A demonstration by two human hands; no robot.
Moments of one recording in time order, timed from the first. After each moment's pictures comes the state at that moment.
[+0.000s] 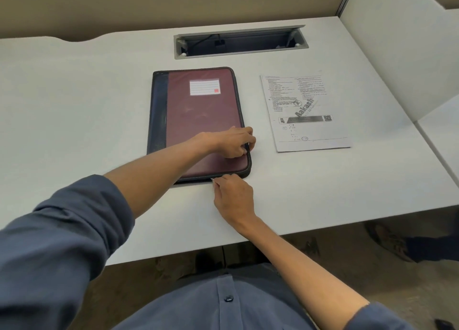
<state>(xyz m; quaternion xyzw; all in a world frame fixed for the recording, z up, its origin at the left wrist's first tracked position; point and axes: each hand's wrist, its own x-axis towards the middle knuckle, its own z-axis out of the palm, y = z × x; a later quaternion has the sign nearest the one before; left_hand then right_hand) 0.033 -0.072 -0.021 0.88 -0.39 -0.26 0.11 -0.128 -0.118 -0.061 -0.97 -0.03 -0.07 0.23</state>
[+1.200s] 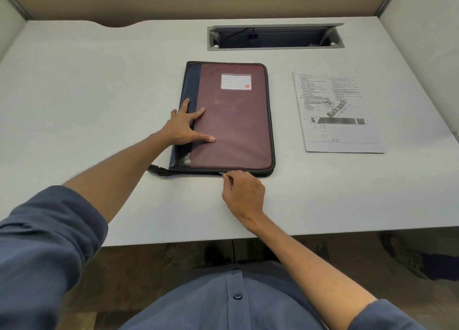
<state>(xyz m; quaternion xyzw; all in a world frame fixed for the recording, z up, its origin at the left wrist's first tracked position) 0.030 0.109 -0.034 0.95 -0.02 -0.19 0.23 -0.132 -0.077 -0.067 -0.95 -0.01 -0.08 0.30</state>
